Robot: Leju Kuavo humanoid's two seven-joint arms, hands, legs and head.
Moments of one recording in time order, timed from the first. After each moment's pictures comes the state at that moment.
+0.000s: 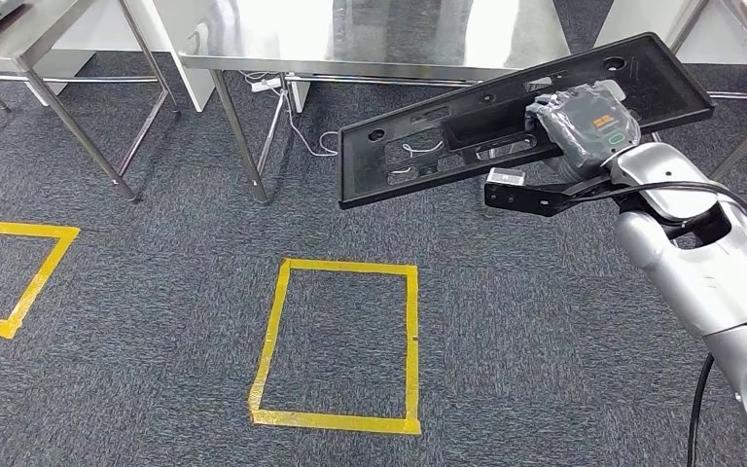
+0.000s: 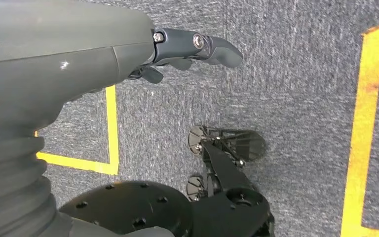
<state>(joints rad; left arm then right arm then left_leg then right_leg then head) -0.09 -0.14 0.99 -0.21 -0.76 0.13 -0.35 -1.00 -0.49 0.86 -1.29 0.87 -0.01 -0.19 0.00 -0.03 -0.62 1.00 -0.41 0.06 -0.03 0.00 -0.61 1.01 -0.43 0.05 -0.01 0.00</state>
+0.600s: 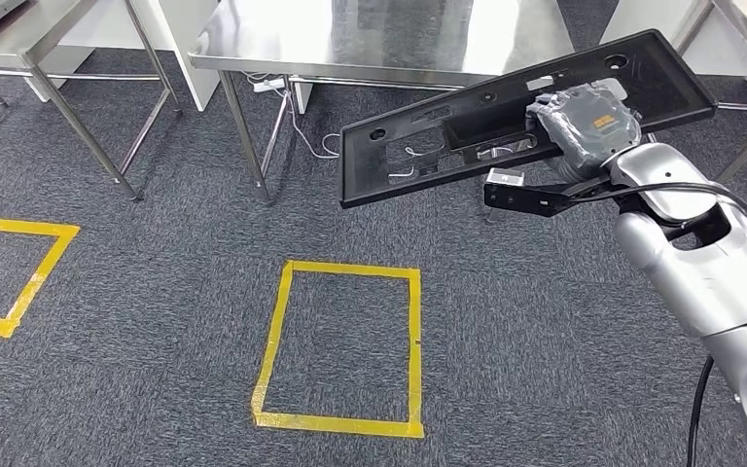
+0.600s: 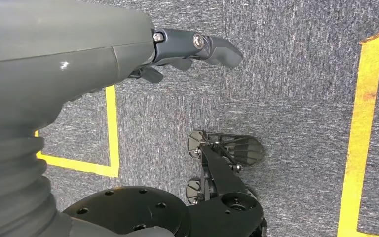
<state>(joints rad) -0.09 -0.14 0.99 -0.21 -0.76 0.12 -0.34 -1.00 -0.48 0.86 -1.28 0.89 -0.01 -0.18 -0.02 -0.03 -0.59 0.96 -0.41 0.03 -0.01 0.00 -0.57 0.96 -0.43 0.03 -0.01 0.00</state>
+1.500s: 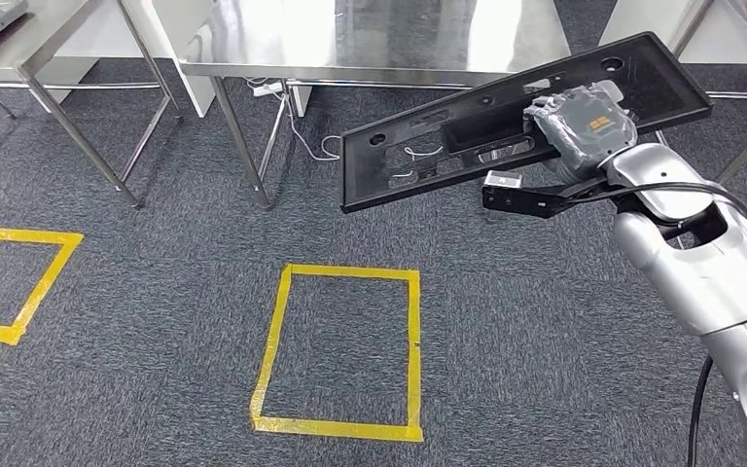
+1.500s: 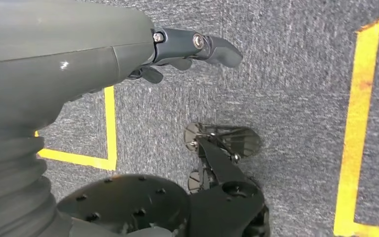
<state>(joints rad) -0.09 -0.13 1.01 -0.21 -0.77 0.12 -0.34 -1.00 -0.48 0.86 -1.28 0.89 -0.01 -0.19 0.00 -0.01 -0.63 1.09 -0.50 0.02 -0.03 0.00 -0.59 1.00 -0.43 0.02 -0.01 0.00</state>
